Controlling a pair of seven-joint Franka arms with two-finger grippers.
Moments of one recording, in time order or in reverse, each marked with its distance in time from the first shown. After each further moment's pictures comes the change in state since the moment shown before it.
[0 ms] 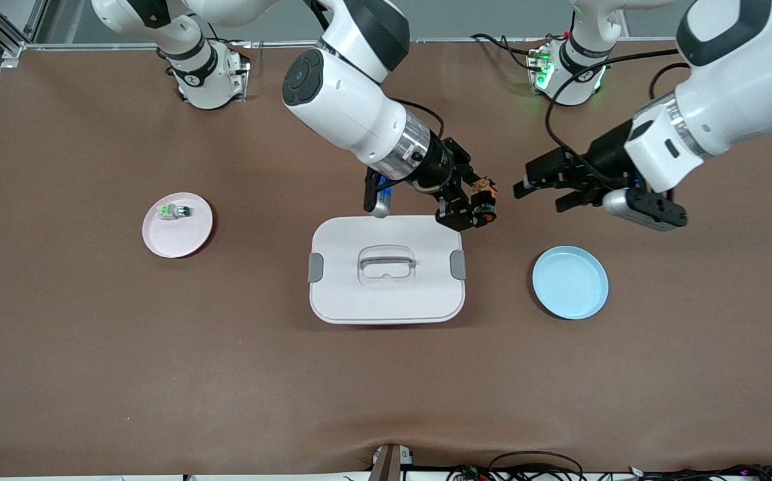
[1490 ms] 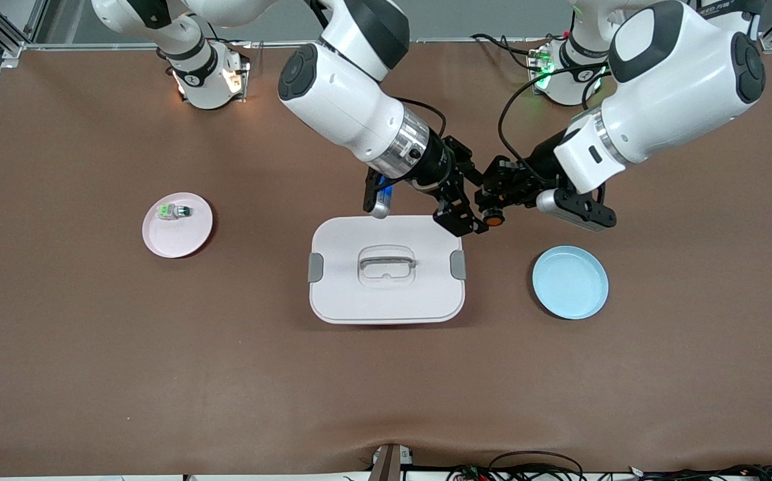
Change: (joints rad) left arm 0.024 0.000 -0.095 -0.111 0.070 0.129 0.017; right arm 0.000 0.003 -0.001 0.016 0.003 0.057 0.000
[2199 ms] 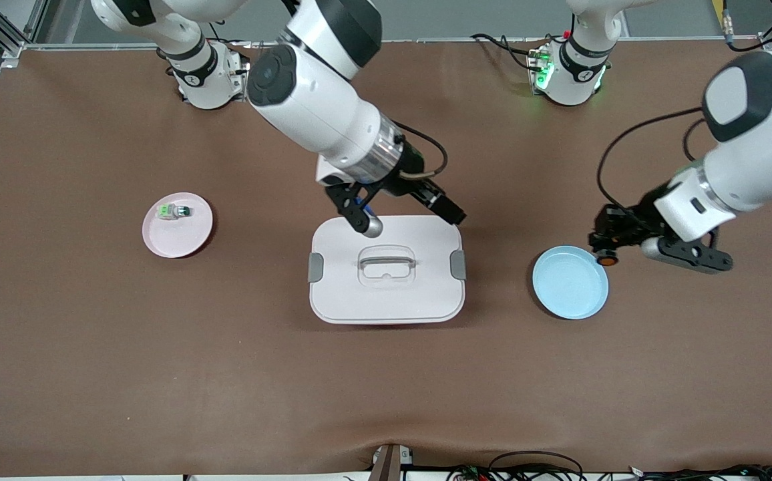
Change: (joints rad) left arm 0.270 0.066 0.009 -0.017 0.291 -0.093 0.345; right arm -0.067 -0.067 -0.026 0.042 -0.163 -0.389 -0.800
